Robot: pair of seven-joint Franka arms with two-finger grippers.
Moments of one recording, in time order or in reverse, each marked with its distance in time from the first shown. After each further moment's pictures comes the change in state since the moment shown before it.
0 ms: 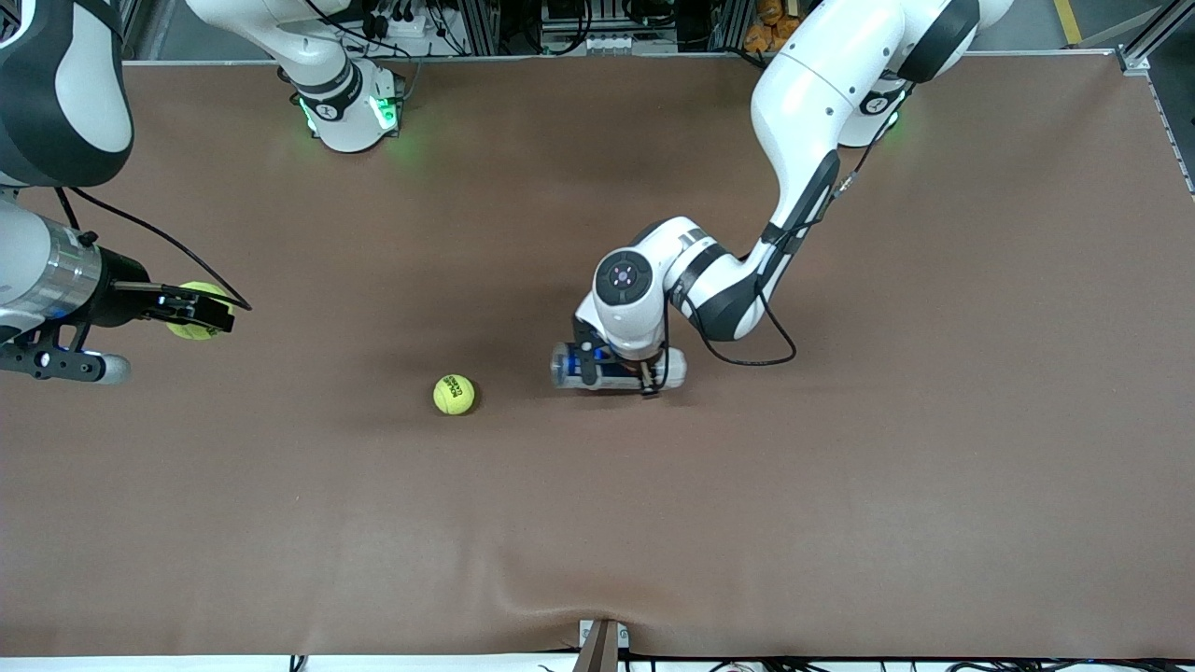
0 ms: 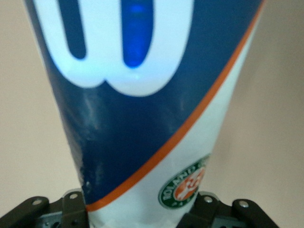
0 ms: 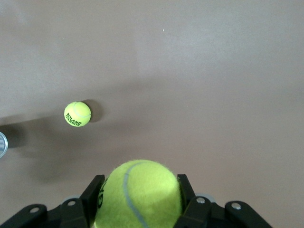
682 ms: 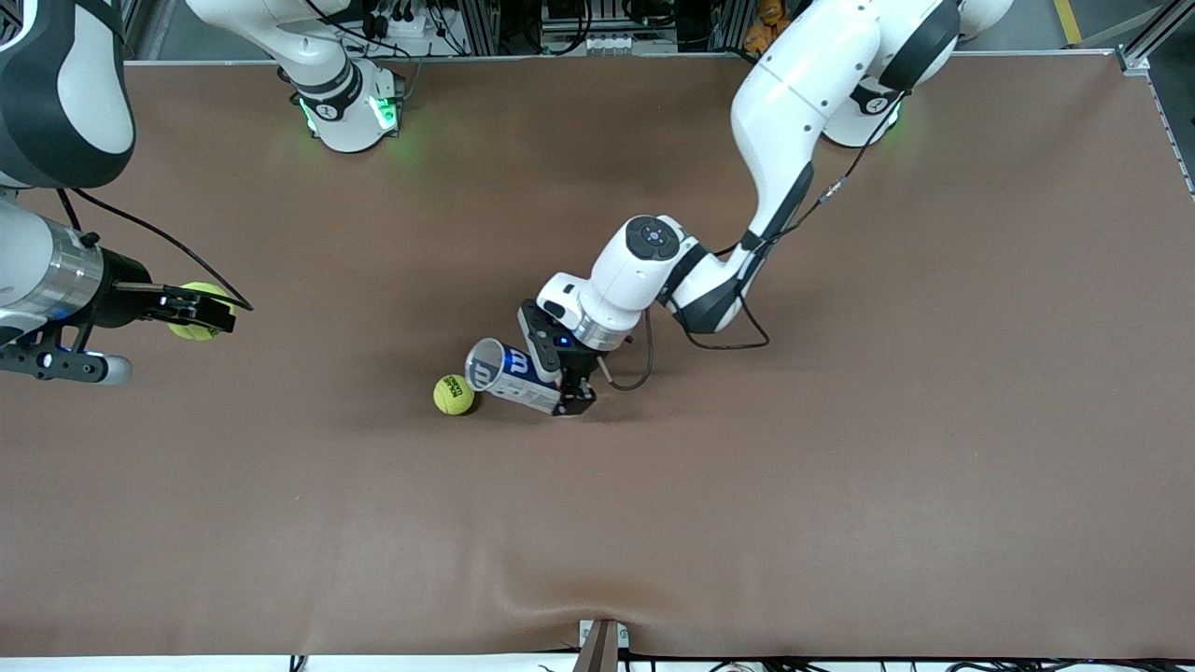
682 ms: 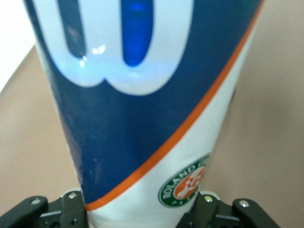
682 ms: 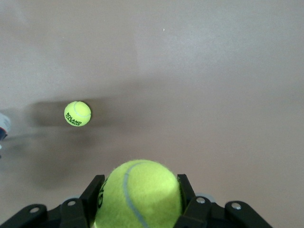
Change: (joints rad) left arm -0.058 0.079 -0.008 -0.032 -0.220 0.750 -0.041; right arm 0.000 0.002 0.002 0.000 0.000 0.000 0.000
